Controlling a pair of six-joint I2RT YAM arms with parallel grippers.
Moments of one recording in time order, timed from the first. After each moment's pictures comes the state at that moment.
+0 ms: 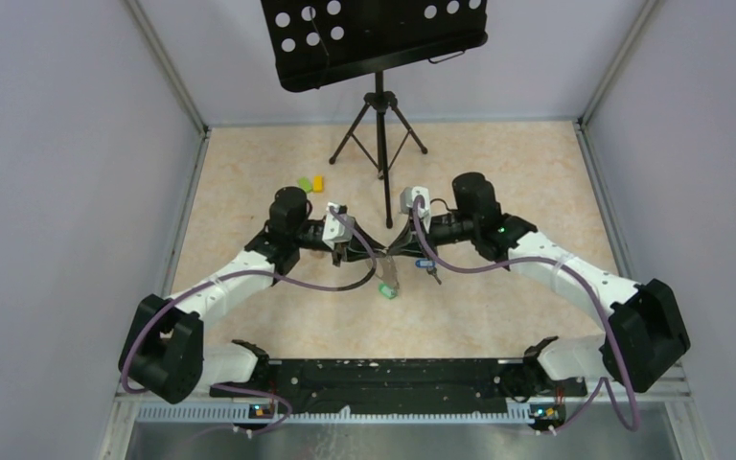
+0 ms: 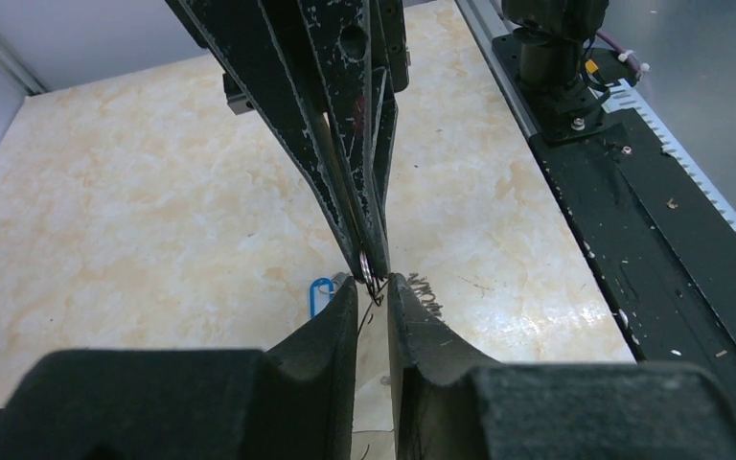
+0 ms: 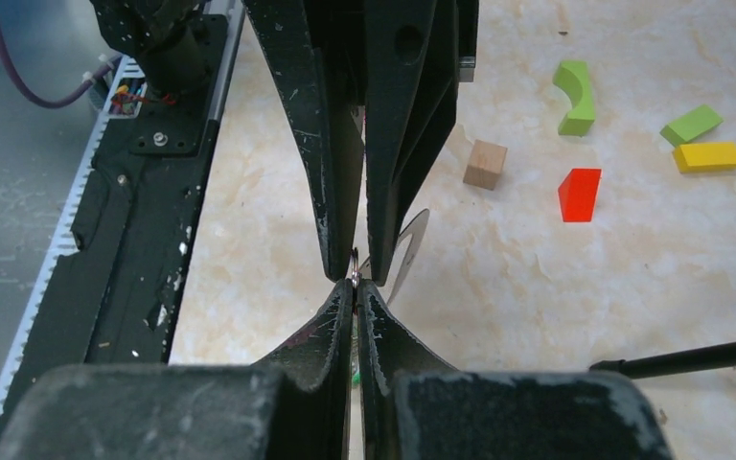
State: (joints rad) left arm -0.47 1.27 0.70 0.32 1.22 0.40; right arm 0.63 1.30 0.93 -0.09 -0.92 -0.39
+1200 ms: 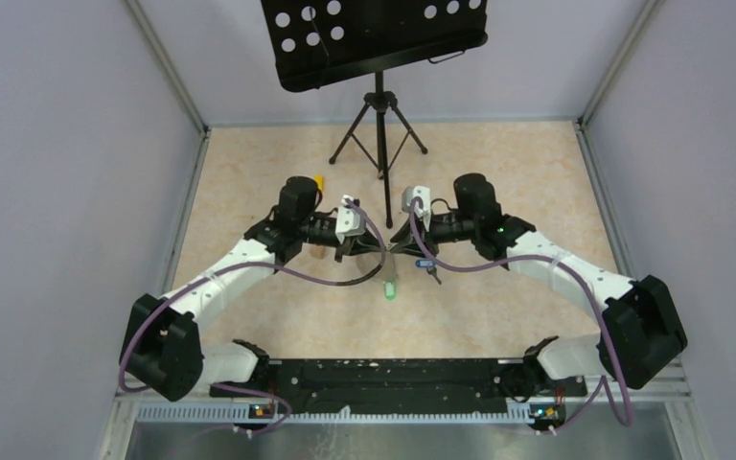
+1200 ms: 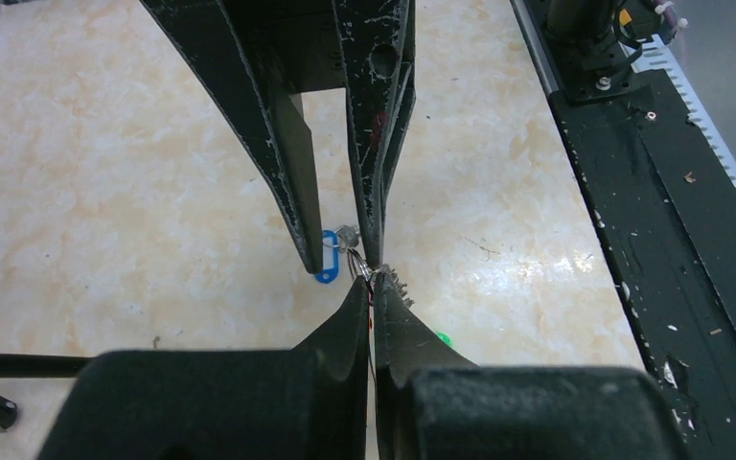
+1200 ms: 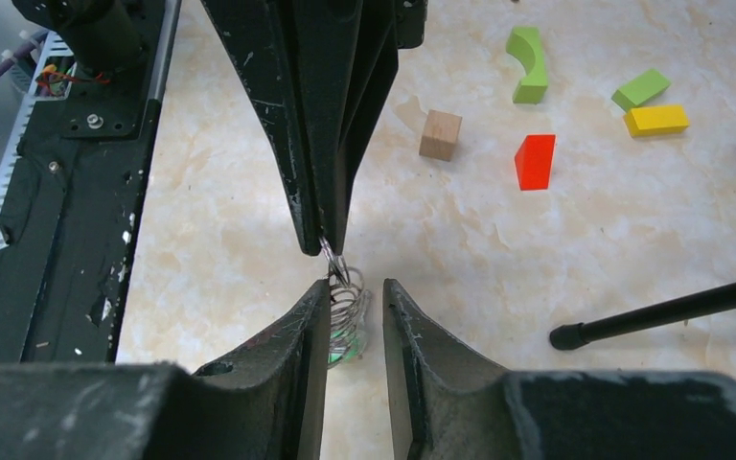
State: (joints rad) left arm -0.49 1.29 0.86 -0.05 1.09 0.57; right arm 0.60 1.33 0.90 -0.03 -0.86 -0.41
